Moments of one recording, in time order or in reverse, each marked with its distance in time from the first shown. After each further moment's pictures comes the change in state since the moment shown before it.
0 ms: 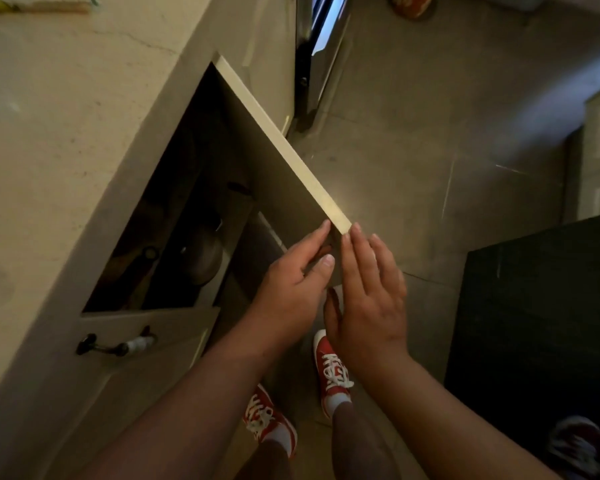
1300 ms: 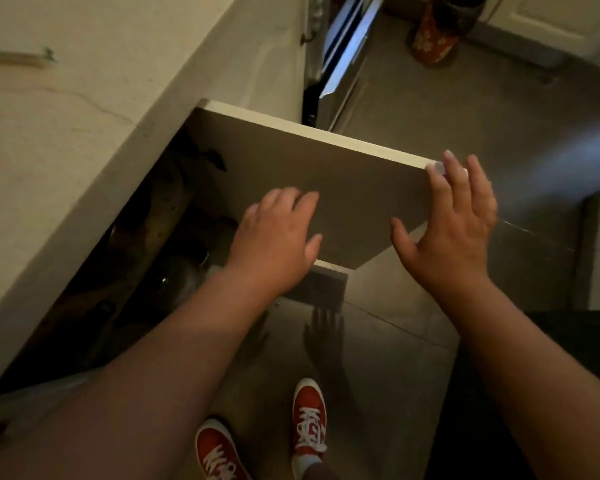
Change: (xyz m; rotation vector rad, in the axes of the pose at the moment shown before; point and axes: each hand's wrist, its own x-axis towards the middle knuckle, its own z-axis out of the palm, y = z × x) left_hand 0.164 0.053 -0.022 1.111 0.272 0.182; right_hand 0.214 0.149 -0.014 -0.155 0.080 -0.059
